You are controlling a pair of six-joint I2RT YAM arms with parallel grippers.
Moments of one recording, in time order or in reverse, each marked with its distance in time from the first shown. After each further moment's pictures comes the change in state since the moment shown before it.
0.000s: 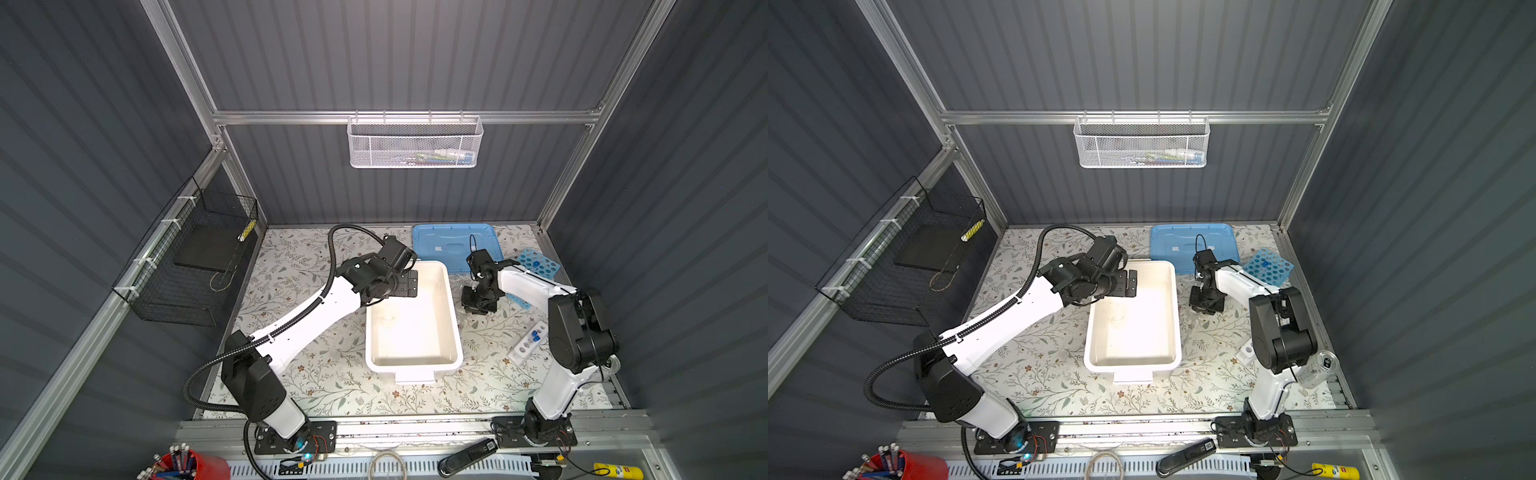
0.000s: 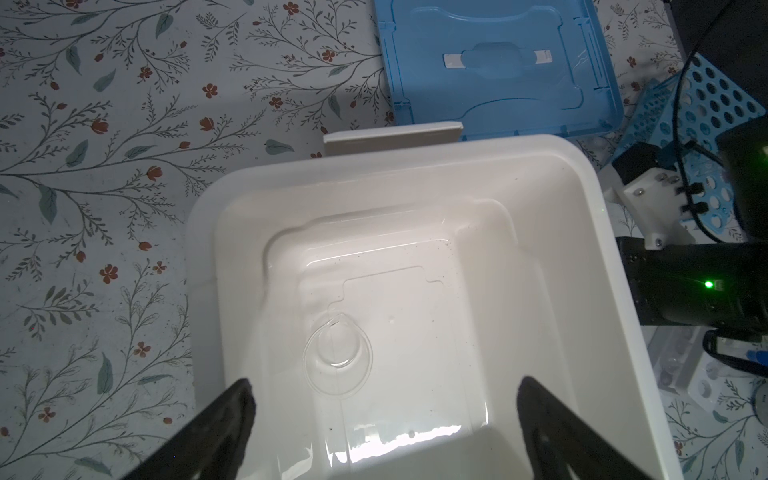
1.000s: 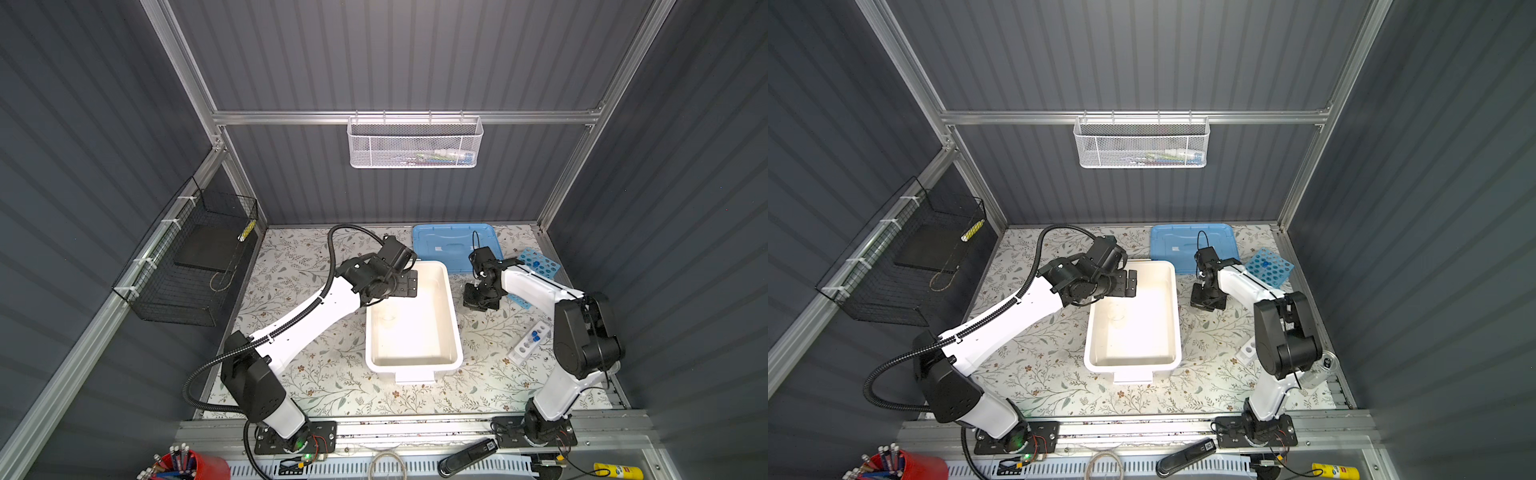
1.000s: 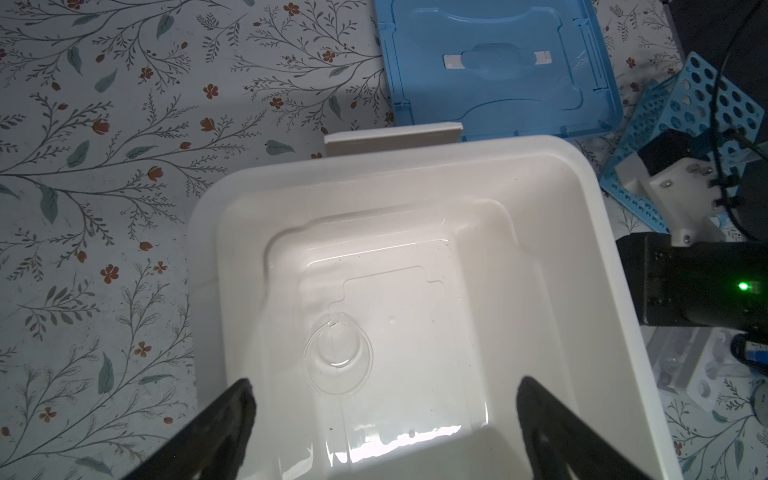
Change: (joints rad) left arm 0.006 -0.004 -0.001 0.000 0.000 0.000; right arm 0.000 -0.067 0.010 -0.023 0.032 -0.002
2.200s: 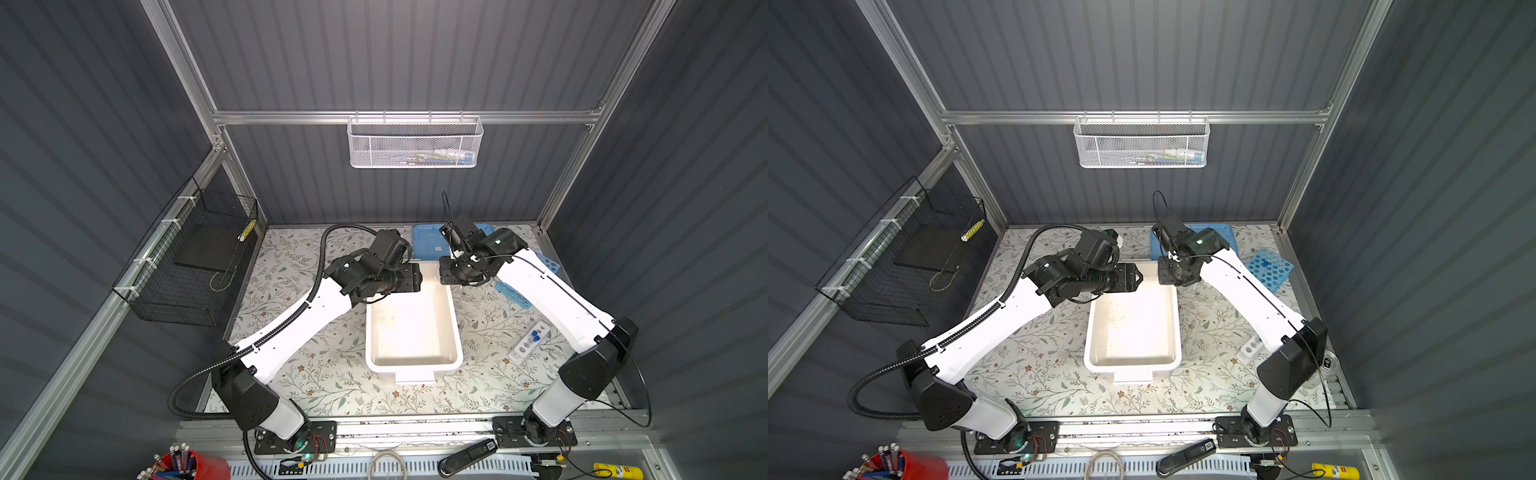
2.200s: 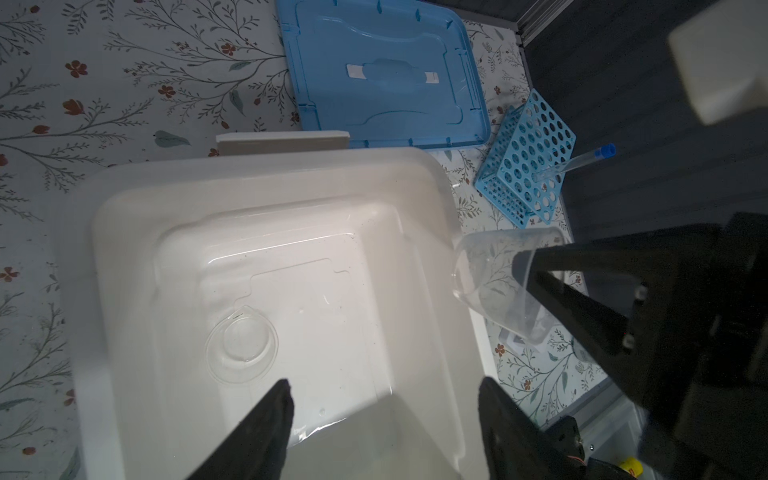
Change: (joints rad) left arm 0.002 -0.054 0.037 0.057 0.227 -0.084; right arm 0.350 -0.072 0.563 -0.390 0.177 0.039
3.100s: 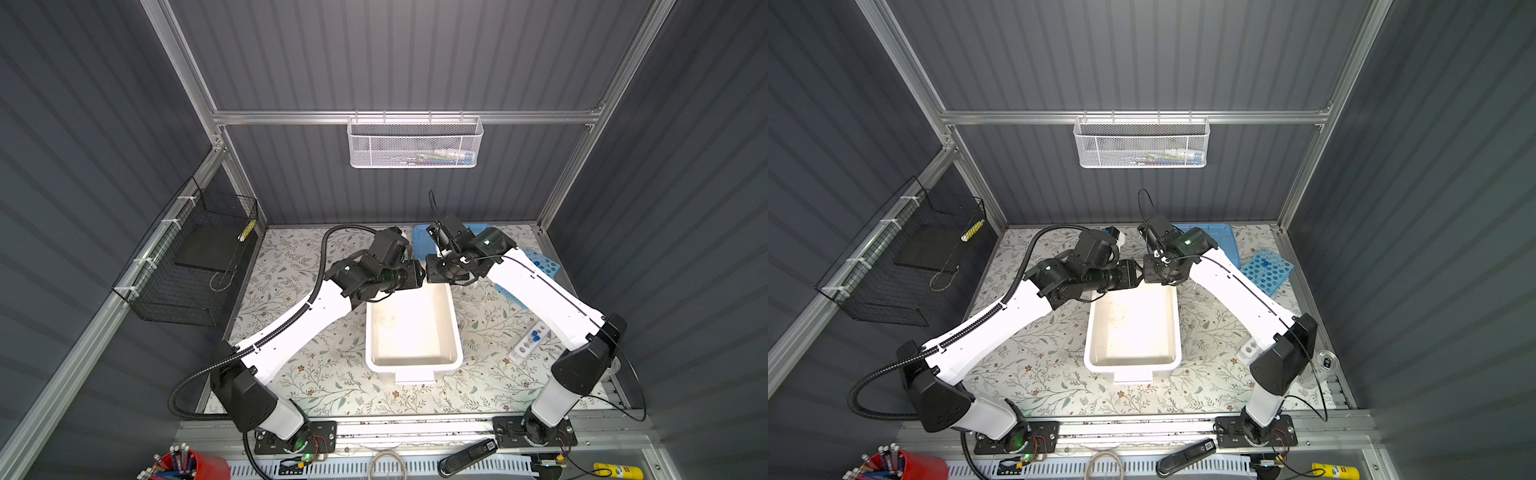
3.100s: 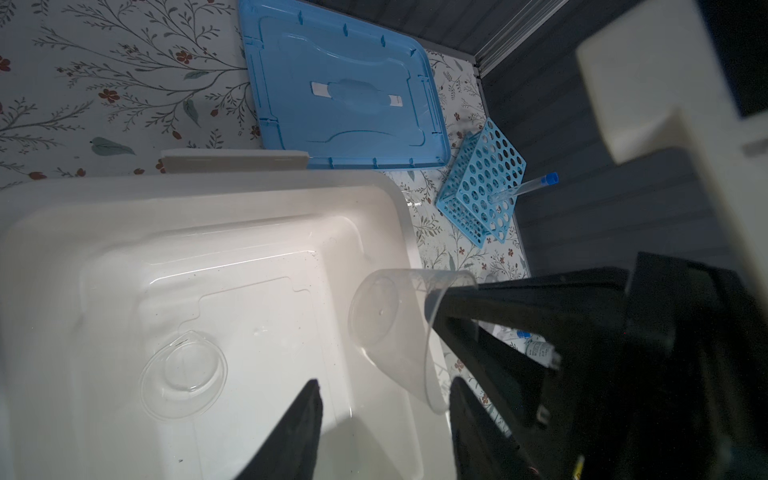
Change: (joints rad) left arm 0.000 -0.009 -0.044 0.128 0.047 -0.061; right arm 0.069 0.049 0.077 0.035 -0.026 0.033
